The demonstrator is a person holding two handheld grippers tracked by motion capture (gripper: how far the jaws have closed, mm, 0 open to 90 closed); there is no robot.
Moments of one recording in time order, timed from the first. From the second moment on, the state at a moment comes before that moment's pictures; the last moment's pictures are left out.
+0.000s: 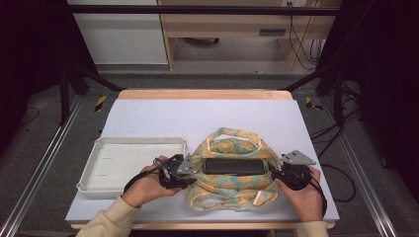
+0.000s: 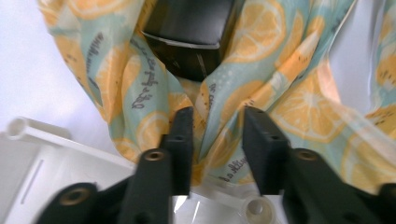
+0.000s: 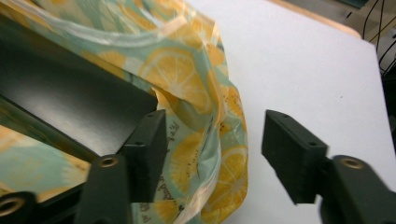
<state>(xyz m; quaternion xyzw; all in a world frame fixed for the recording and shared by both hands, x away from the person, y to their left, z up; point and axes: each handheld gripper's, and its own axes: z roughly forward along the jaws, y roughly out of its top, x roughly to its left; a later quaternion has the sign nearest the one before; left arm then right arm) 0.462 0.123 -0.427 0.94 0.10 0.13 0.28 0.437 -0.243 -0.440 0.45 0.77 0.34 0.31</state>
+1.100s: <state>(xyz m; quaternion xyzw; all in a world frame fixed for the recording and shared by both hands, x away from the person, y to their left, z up) 0.512 0.066 -0.423 0.91 0.20 0.21 0.31 0.407 -0.200 -0.454 0.35 0.83 0.36 0.24</state>
